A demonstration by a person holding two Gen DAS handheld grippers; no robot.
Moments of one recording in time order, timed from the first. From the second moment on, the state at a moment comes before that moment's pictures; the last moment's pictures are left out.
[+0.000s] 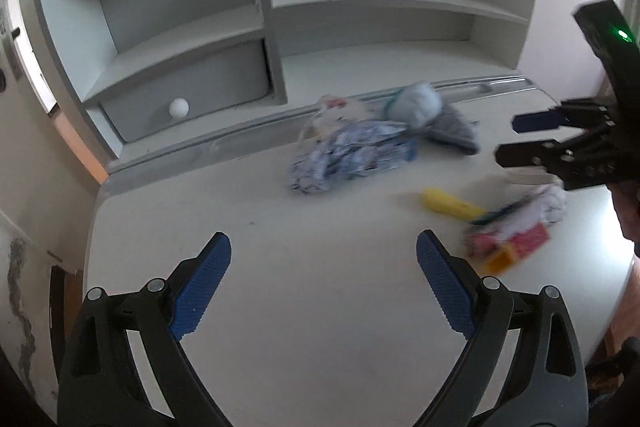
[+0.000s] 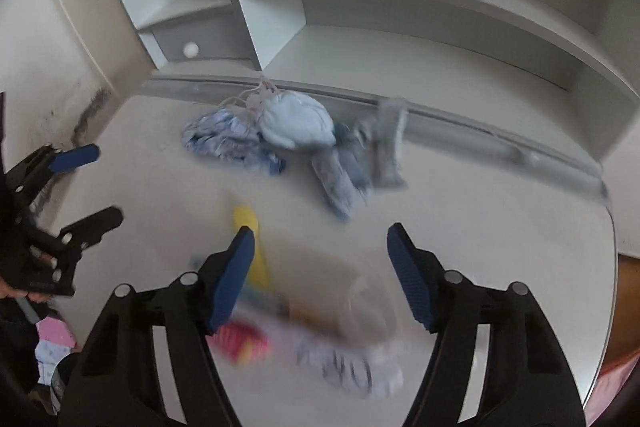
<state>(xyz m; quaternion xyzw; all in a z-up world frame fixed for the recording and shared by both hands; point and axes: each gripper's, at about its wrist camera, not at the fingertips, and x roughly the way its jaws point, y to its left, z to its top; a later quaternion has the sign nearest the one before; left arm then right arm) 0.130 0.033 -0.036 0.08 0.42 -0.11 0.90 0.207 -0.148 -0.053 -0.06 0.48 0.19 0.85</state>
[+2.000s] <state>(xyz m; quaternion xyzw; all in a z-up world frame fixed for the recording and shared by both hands) -0.046 -0.401 -0.029 0.14 0.38 -0.45 0.79 -0.190 -0.571 -0.109 0.22 0.45 -0.19 0.85</state>
